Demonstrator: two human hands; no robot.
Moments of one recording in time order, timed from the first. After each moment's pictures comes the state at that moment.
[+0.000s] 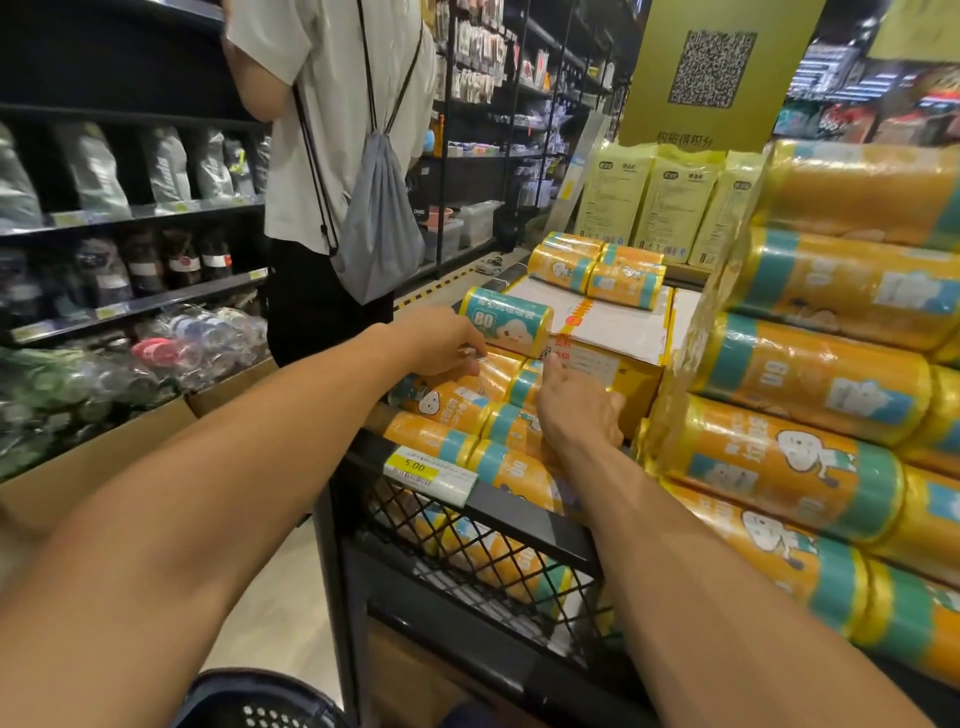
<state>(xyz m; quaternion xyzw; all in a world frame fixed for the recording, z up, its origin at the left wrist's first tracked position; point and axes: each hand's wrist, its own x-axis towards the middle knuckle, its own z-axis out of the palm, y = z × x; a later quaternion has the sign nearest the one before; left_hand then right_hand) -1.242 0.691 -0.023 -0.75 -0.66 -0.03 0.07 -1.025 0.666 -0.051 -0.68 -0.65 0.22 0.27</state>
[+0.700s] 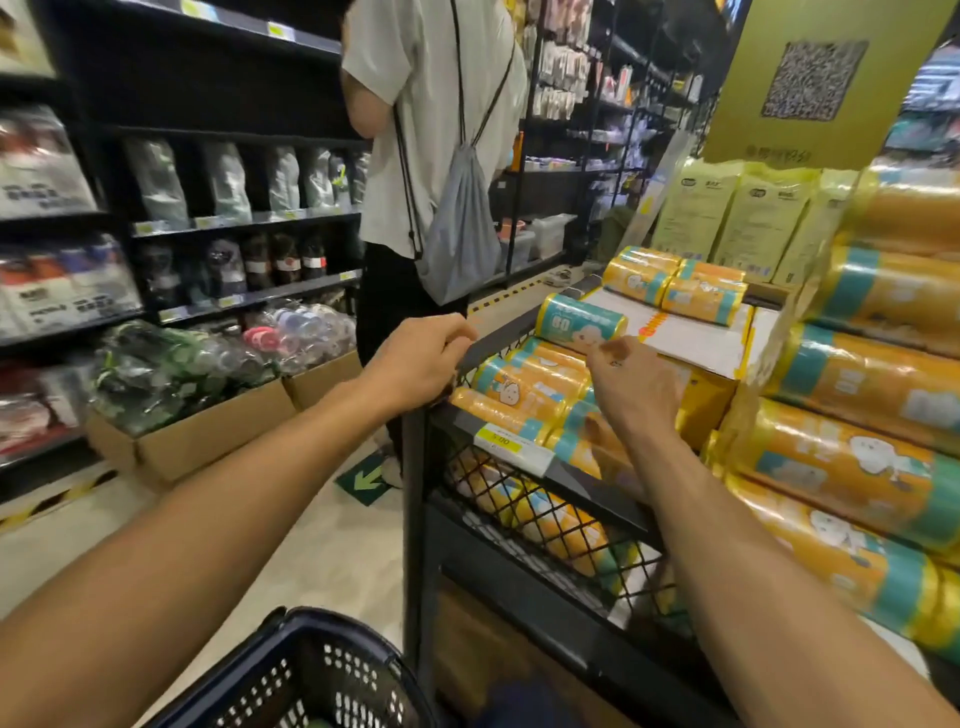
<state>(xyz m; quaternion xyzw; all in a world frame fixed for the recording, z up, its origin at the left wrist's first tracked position) -1.258 0.521 -0.024 -0.60 -0.72 -0.36 0.01 -1.033 0.634 -0.025 -0.55 -0.73 0.17 0.38</state>
